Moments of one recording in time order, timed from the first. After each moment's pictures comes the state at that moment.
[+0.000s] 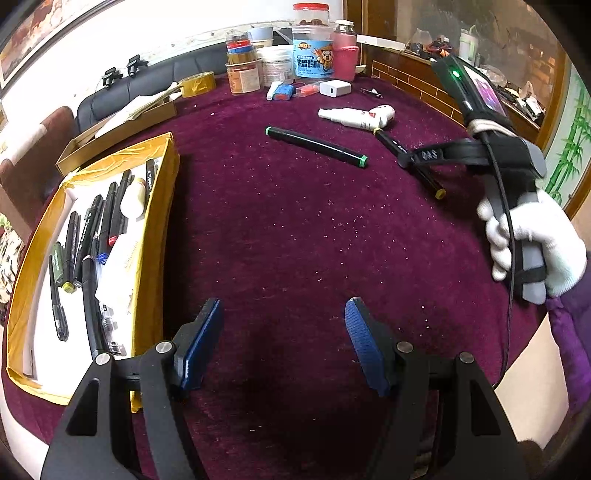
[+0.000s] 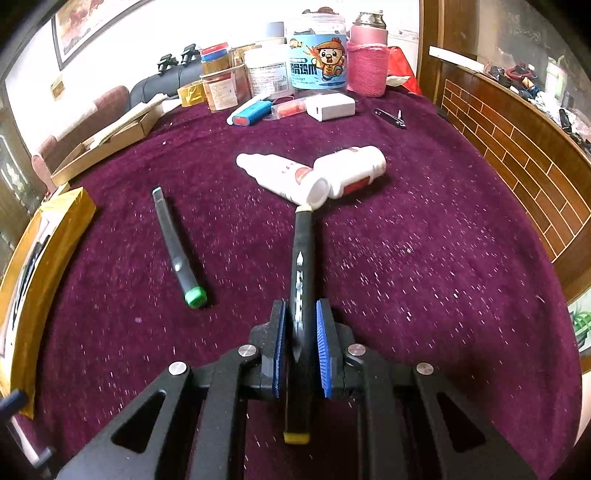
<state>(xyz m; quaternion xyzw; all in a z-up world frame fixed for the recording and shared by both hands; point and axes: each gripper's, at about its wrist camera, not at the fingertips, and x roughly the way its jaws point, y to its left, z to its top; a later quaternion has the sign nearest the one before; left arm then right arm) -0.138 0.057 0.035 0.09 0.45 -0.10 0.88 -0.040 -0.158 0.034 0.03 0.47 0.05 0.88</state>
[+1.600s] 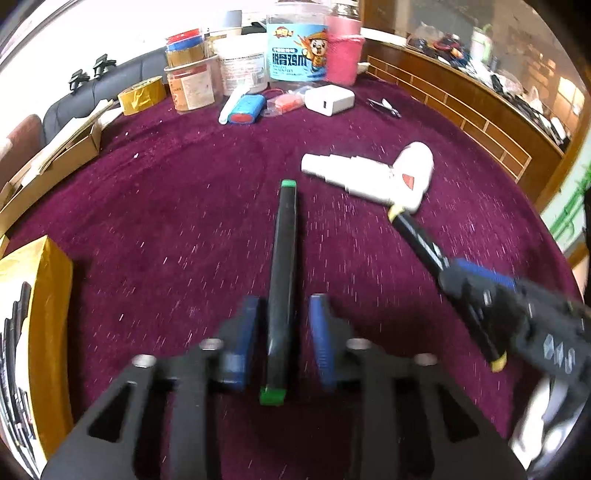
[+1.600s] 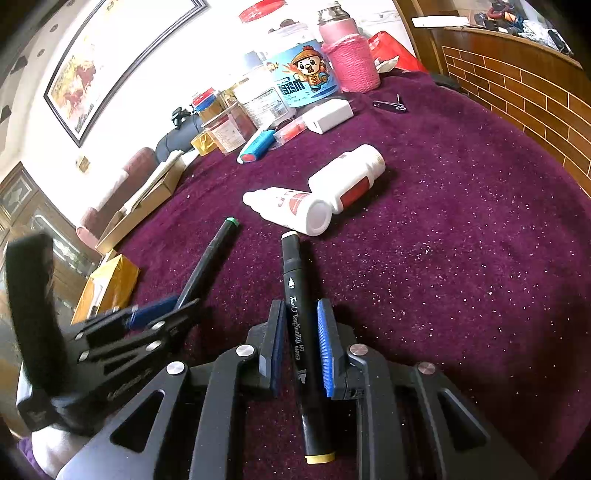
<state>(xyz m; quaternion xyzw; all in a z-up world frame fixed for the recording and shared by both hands) 0.050 -0.030 0.010 0.08 0.46 -0.13 0.88 -0.030 -0.198 0.022 0.19 0.42 0.12 0.88</state>
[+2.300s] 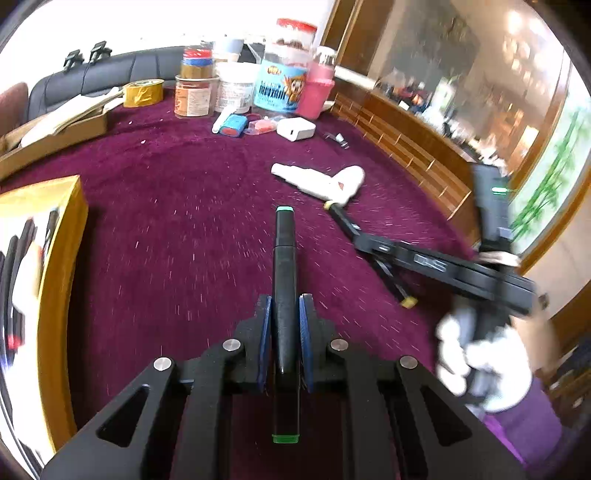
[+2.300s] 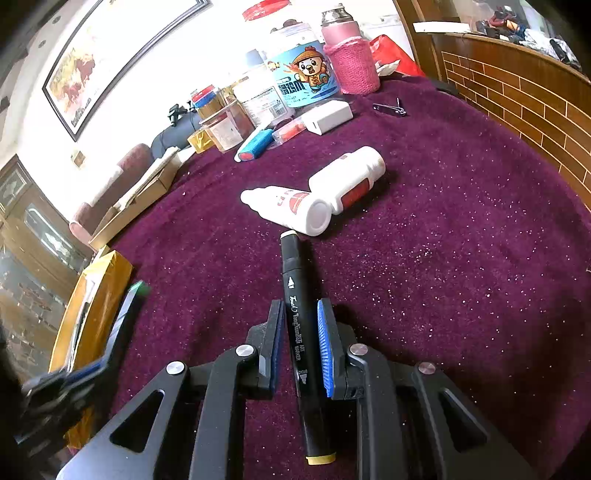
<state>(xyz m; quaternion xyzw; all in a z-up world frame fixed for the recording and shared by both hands) -0.045 0.037 0.048 -0.04 0.42 -0.23 0.88 -0.032 -0.192 0.024 0.18 0.43 0.11 0.88</state>
